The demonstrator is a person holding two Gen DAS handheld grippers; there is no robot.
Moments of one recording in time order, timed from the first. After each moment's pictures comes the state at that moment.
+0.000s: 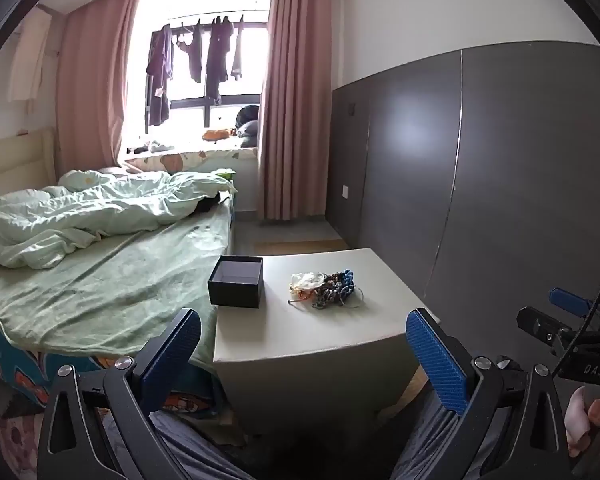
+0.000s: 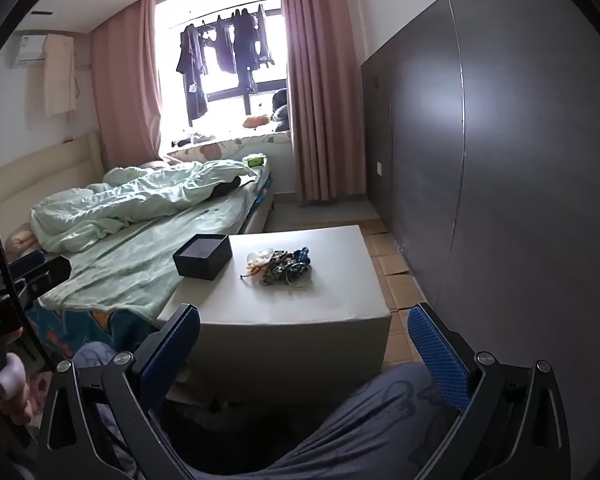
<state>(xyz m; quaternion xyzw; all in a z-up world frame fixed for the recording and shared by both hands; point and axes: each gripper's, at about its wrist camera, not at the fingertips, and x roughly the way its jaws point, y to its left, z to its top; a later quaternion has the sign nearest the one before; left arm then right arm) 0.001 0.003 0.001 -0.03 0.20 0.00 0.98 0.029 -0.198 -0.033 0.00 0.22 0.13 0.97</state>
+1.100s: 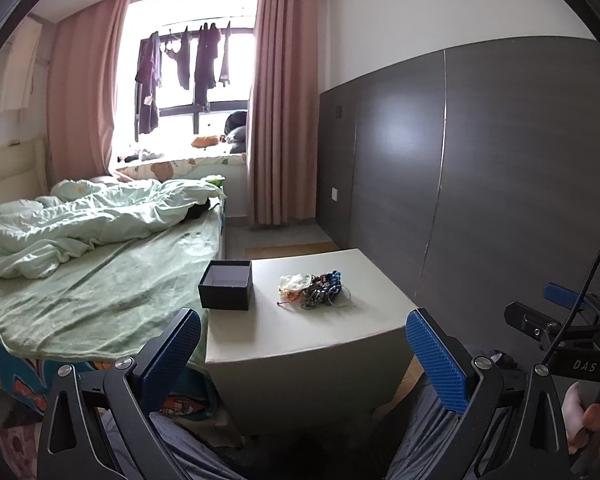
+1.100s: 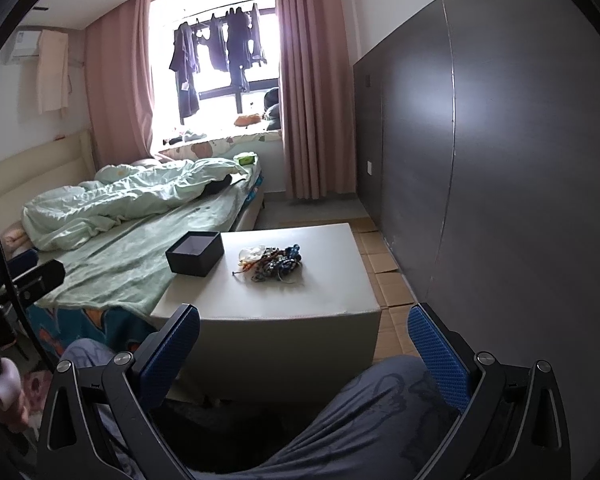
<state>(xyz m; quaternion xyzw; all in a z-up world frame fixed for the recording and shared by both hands) -0.009 -0.007 0.000 -0.01 0.19 -0.01 0.98 0.030 -0.203 -0.037 0.00 0.22 0.12 0.97</state>
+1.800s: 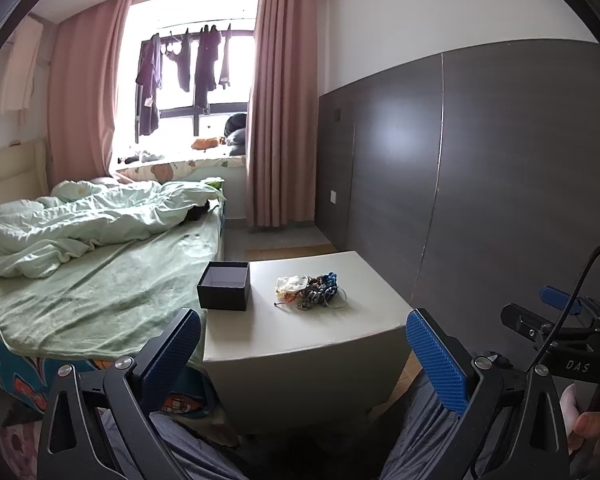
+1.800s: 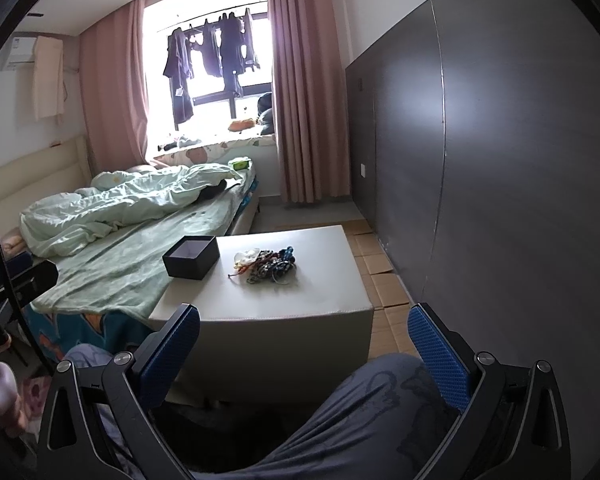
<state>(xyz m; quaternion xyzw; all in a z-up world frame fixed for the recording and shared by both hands) -0.015 -0.010 0.002 -0.02 0.19 -0.01 0.98 0.020 -0.205 -0.037 0.01 0.22 0.11 0.97</state>
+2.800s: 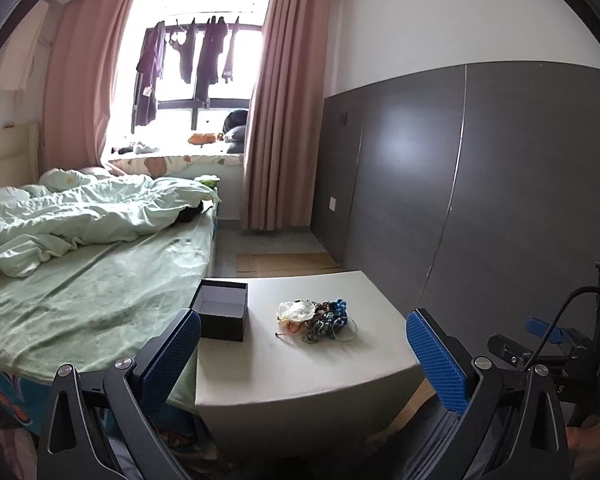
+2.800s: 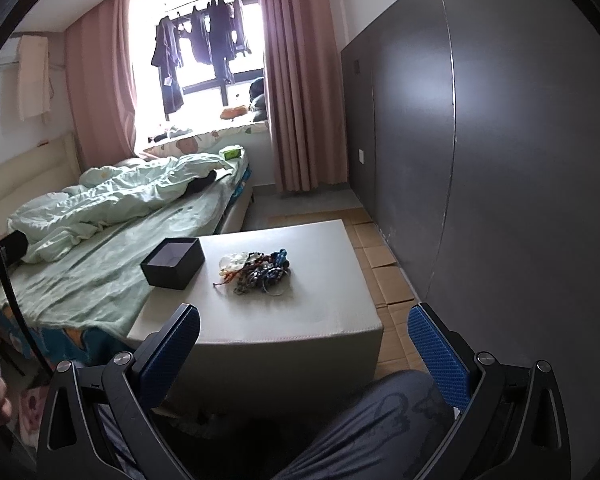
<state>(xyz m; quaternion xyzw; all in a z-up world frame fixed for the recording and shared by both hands) 0.070 0.025 0.006 -0.05 0.19 -0.03 0.98 0.090 -0.195 -0.044 0.01 0.25 0.09 0.96</state>
